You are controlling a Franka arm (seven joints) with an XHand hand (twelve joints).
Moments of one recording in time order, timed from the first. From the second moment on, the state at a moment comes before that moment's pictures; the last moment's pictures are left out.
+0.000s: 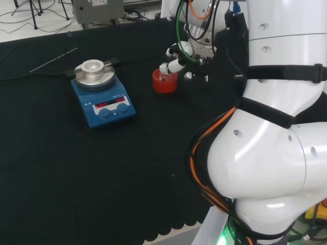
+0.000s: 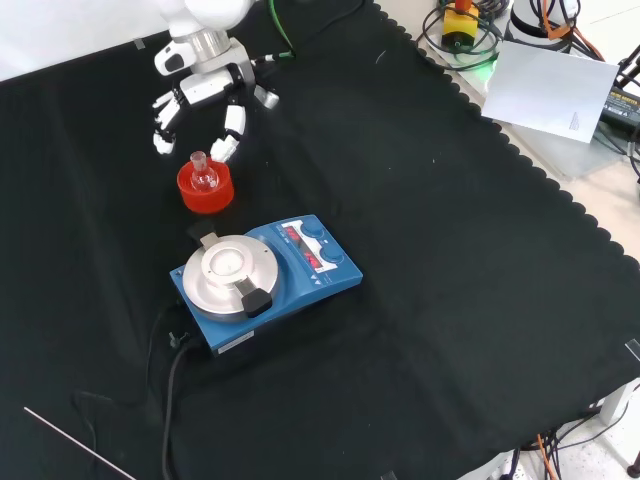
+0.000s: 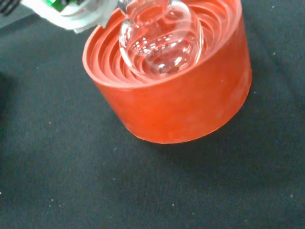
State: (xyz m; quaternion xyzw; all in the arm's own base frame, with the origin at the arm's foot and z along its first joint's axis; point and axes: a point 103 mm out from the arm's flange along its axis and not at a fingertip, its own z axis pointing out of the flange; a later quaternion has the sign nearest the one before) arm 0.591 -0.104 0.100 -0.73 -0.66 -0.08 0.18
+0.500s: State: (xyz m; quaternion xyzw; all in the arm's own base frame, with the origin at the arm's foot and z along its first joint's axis) arm 0.594 -0.099 0.091 -0.72 -0.66 -0.09 0.18
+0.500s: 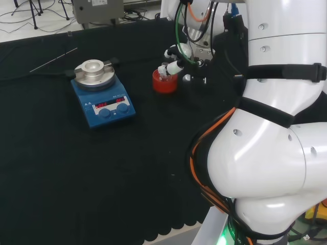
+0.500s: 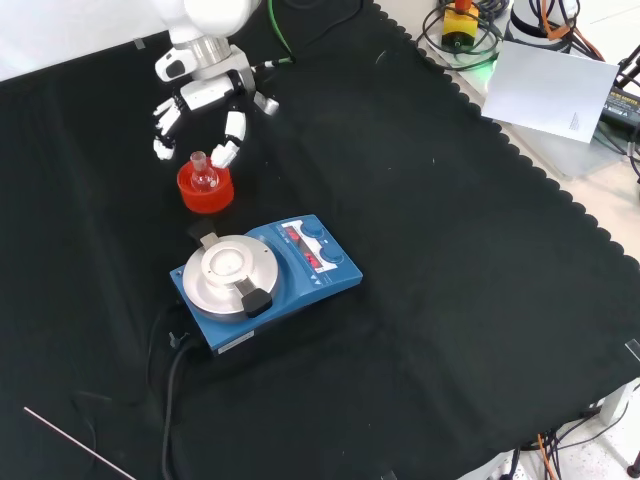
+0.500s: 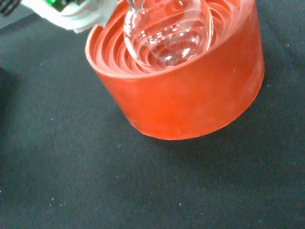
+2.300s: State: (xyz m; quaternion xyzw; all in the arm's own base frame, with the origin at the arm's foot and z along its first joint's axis) arm 0.593 -0.097 0.084 -0.72 -0.67 -0.10 0.17
